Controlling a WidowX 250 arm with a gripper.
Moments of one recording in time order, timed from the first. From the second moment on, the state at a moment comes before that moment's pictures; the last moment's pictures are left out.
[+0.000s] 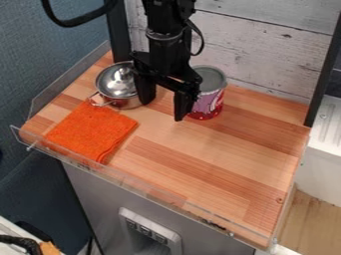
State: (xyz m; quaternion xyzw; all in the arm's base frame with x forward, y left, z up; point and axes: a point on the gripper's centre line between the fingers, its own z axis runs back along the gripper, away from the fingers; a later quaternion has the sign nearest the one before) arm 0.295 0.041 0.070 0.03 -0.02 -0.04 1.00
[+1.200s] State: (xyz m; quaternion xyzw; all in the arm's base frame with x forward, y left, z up) arm 0.264 0.149 0.020 0.04 -0.07 0.02 1.00
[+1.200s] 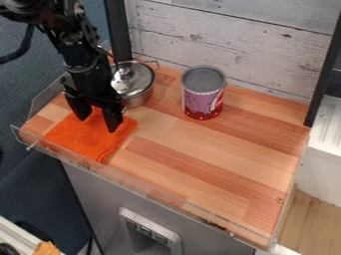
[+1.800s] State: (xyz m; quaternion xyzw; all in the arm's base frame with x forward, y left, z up) arm 0.279 0.116 0.002 0.03 -0.01 -0.01 1.00
